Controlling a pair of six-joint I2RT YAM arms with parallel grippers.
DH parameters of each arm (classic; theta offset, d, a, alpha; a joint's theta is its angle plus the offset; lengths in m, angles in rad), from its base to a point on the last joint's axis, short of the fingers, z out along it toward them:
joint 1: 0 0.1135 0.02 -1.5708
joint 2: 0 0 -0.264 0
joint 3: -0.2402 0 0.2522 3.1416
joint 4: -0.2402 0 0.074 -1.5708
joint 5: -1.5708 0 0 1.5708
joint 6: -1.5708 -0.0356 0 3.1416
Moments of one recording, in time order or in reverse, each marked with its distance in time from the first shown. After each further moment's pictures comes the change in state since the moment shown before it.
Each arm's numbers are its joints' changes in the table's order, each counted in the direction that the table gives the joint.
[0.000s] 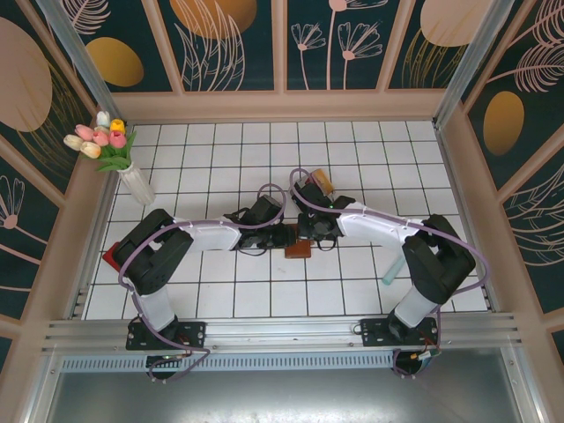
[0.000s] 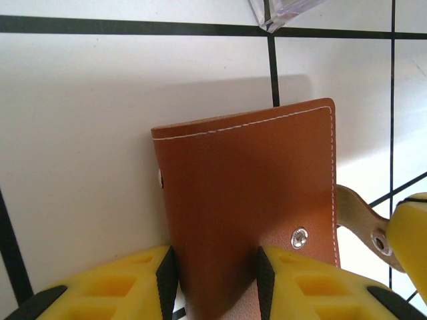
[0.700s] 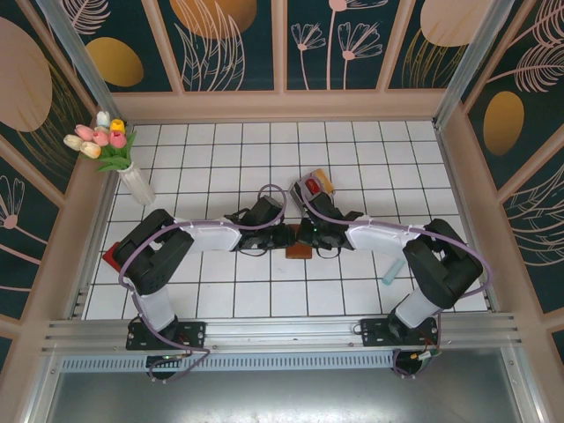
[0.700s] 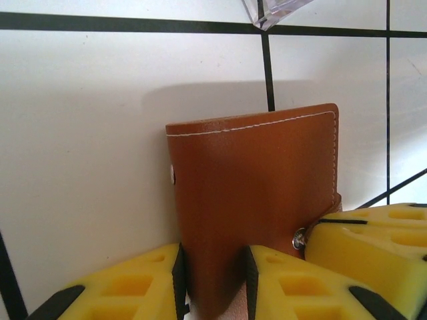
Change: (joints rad) left arm -0.005 0.000 0.006 0.016 0.000 0.002; right arm -0.034 -0.046 0.216 0.332 0.165 -0.143
